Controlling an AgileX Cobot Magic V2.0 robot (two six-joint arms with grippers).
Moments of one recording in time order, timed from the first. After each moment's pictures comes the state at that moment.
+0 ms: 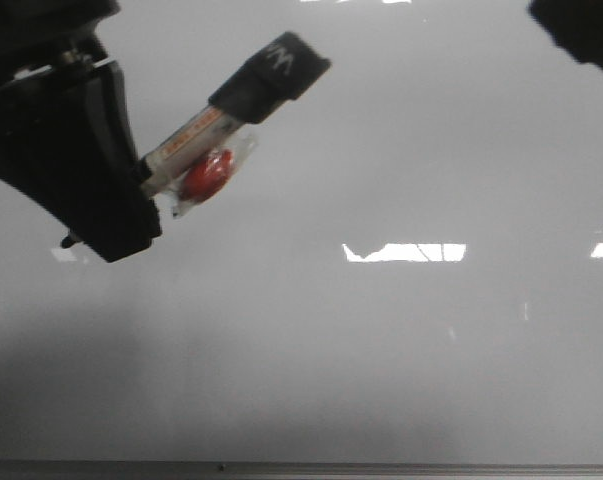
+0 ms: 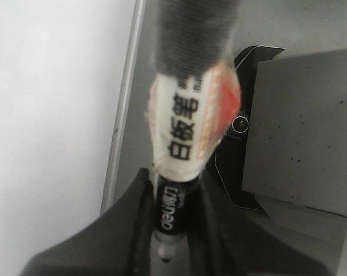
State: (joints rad) left arm -0.64 1.42 -1.12 -0.34 1.06 0.97; right arm 0.64 0.97 -0.95 0.29 0.89 -0.51
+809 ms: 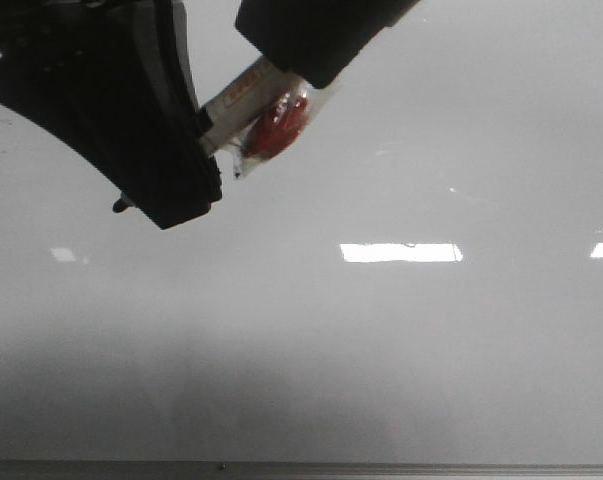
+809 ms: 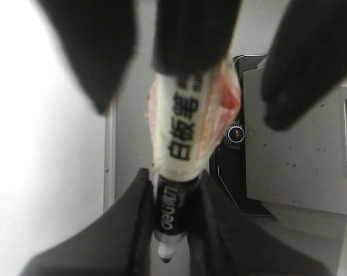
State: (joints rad) left arm -0.74 1.42 -1.20 -0.34 1.10 0.98; right arm 0.71 1.25 -1.11 0.52 0.87 -0.72
